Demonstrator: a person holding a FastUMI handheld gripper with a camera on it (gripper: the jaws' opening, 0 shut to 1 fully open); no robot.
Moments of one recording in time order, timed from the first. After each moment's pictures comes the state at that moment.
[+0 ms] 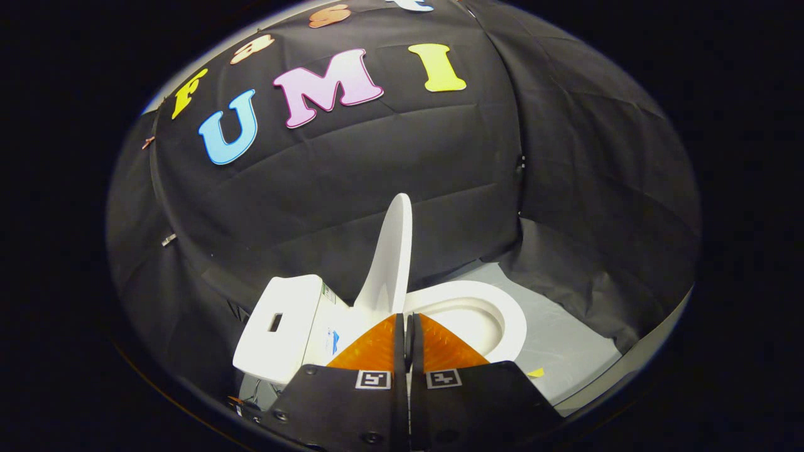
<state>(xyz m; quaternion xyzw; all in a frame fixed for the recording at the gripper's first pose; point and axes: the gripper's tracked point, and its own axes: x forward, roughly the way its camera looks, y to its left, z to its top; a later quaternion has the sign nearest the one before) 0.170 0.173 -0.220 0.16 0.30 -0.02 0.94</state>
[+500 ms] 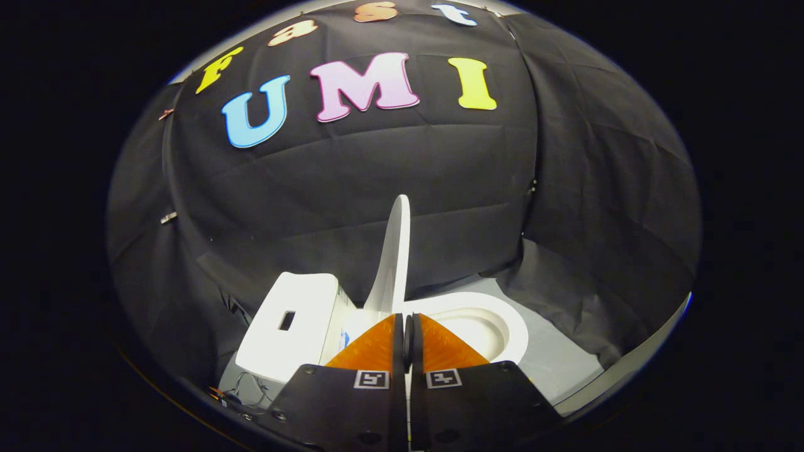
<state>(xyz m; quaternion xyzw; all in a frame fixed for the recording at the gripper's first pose) 0.169 0.245 -0.189 0.10 0.28 -0.01 0.96</state>
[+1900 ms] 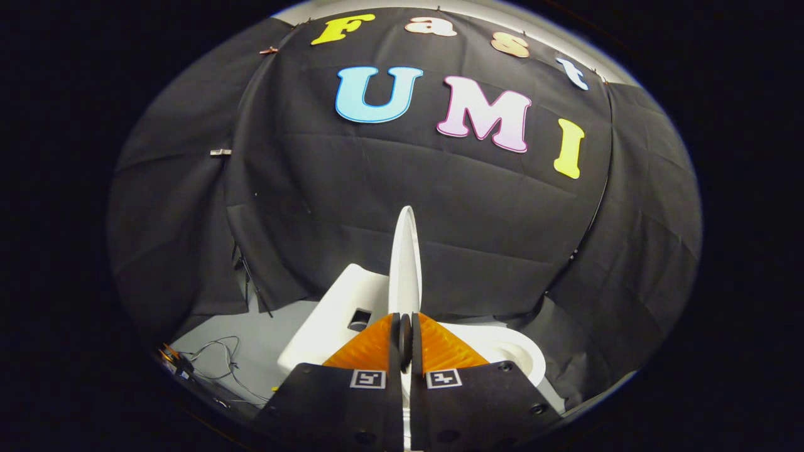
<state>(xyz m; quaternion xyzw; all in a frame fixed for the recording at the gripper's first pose) 0.155 0.455 -0.177 -0.06 0.22 0.06 0.97</state>
